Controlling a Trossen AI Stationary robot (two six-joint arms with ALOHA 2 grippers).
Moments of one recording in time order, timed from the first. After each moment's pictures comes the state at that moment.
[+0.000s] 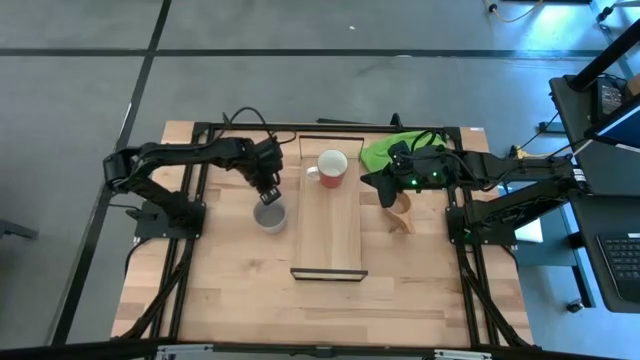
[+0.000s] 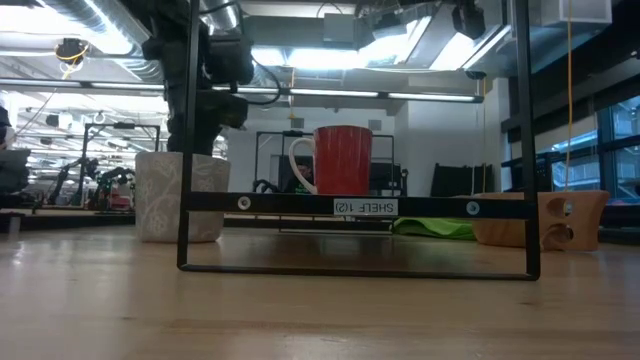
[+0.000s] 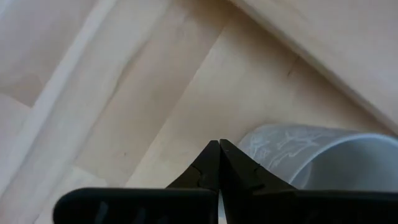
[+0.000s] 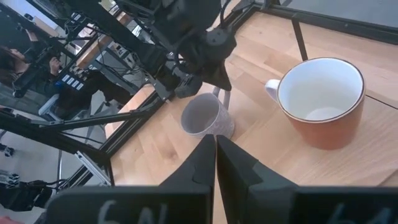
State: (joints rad) left arm 0.42 1.43 0.92 -0.76 0.12 -0.20; right arm 0.03 1.13 1.14 -0.45 0.19 0.79
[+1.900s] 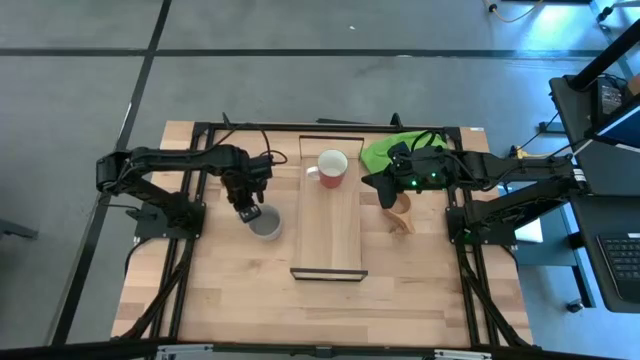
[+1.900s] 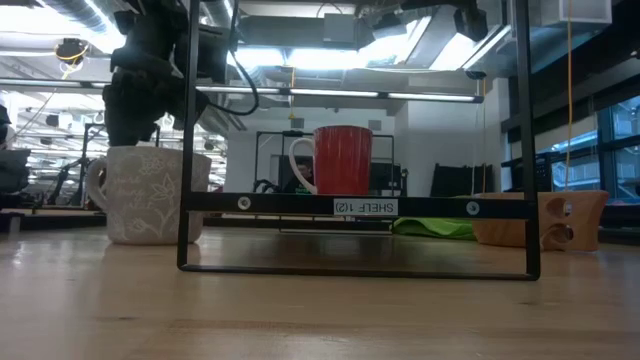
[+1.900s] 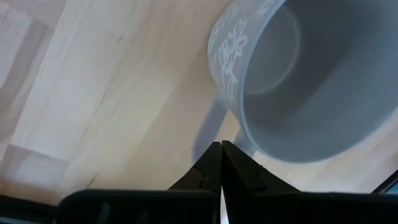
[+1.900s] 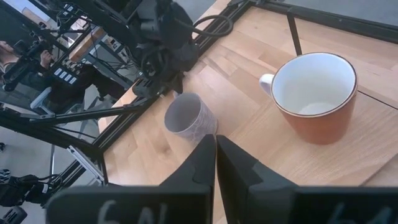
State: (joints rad) left arm 0.30 1.36 0.92 -1.15 0.26 -0.30; right arm 0.03 1.13 1.14 -0.48 0.19 0.78
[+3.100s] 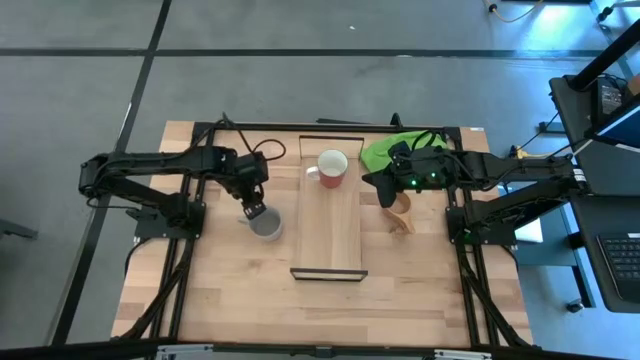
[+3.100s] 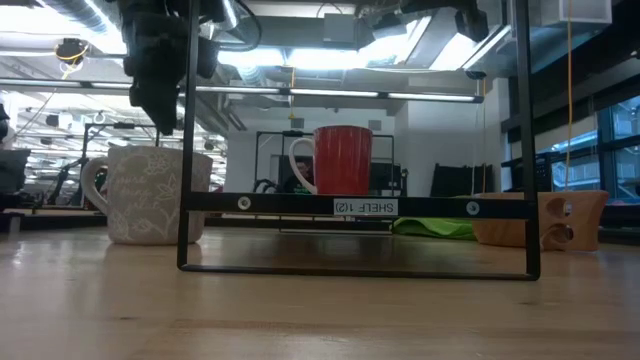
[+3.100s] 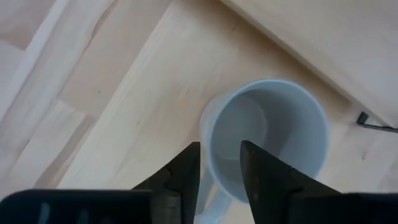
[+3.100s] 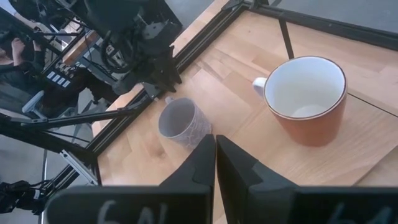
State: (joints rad) left arm 0.21 1.20 0.97 -1.01 0.07 -0.41; right arm 0.03 1.13 1.14 -0.49 0.22 0.78
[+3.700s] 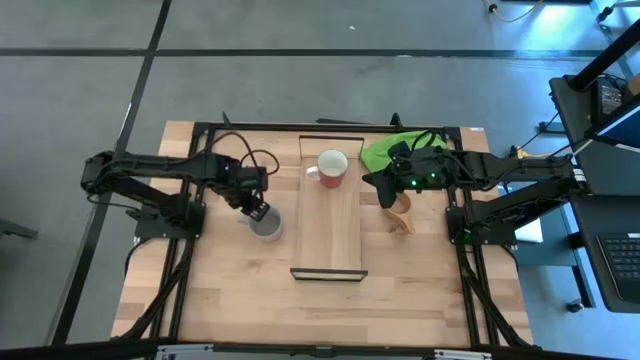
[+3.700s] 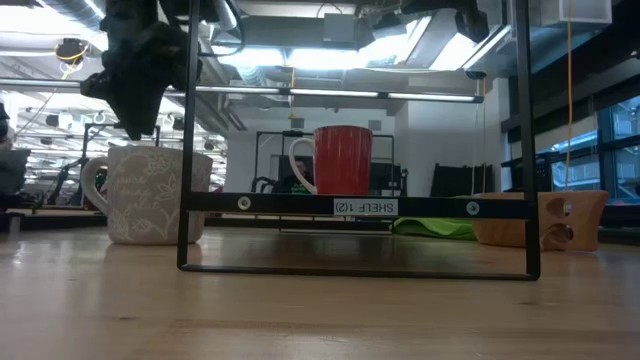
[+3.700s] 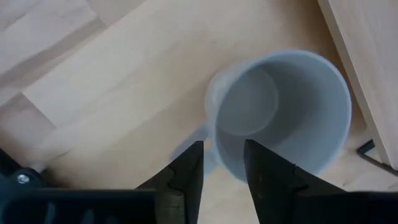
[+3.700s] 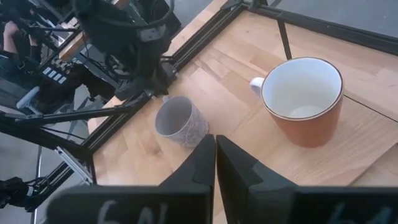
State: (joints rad) left arm 0.10 1.22 0.97 -1.11 0.02 -0.93; right arm 0.03 1.13 1.14 -0.50 0.22 0.75
